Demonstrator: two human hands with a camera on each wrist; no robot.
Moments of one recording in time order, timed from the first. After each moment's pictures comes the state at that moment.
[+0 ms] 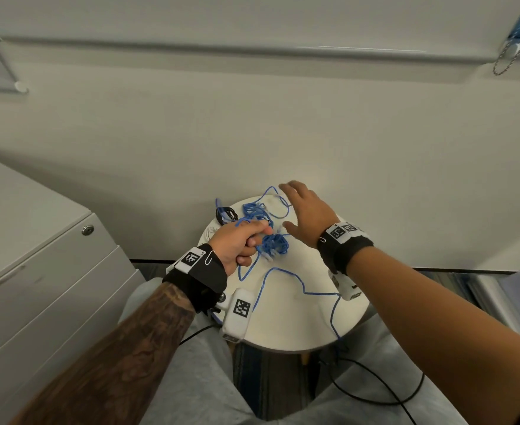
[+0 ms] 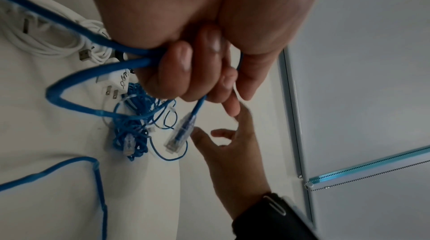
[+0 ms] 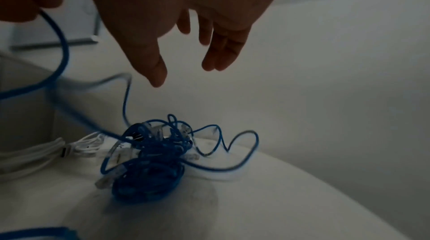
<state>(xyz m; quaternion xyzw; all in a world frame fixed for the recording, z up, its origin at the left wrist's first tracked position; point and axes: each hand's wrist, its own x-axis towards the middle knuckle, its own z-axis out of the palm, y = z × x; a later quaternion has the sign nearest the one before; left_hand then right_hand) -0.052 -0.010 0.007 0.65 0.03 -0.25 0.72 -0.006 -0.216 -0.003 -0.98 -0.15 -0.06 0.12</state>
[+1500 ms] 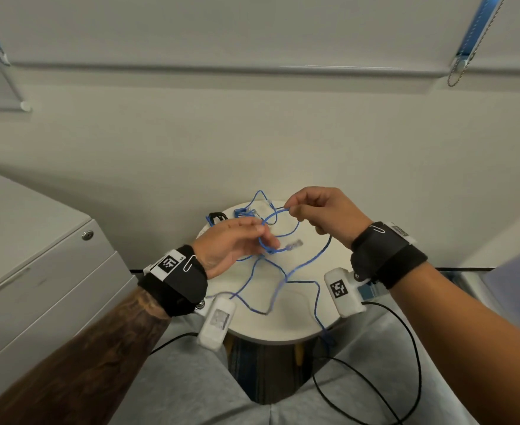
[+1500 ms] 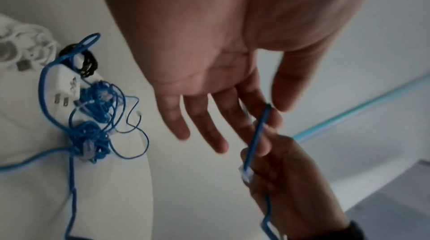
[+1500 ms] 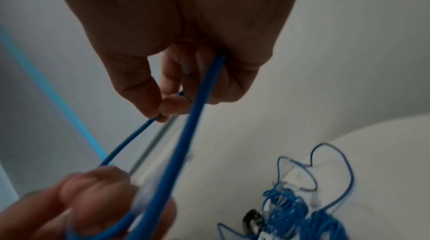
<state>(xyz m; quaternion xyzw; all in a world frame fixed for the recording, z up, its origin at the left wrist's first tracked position) -0.098 0.000 0.050 0.60 -0.16 -0.27 0.74 -0.107 -0.225 0.093 -0.83 -0.06 0.01 0.55</state>
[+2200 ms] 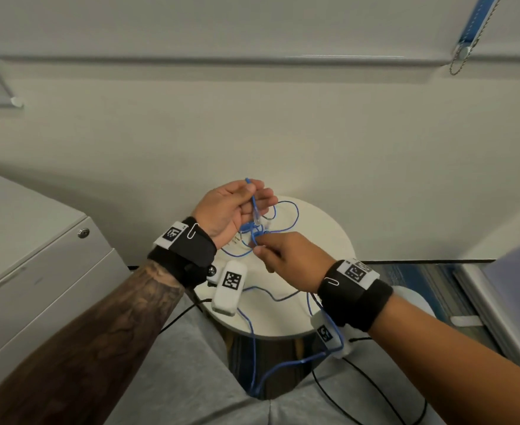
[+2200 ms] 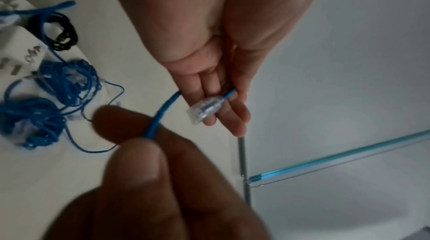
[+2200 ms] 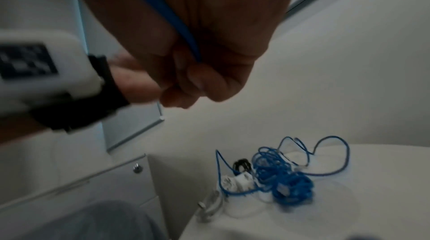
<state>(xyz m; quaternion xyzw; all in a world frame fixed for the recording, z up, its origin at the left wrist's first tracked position) -0.073 -0.017 0.074 0.53 -0.10 -0.16 0.83 -0.141 -0.178 0.038 -0.92 -0.21 0.03 0.32</state>
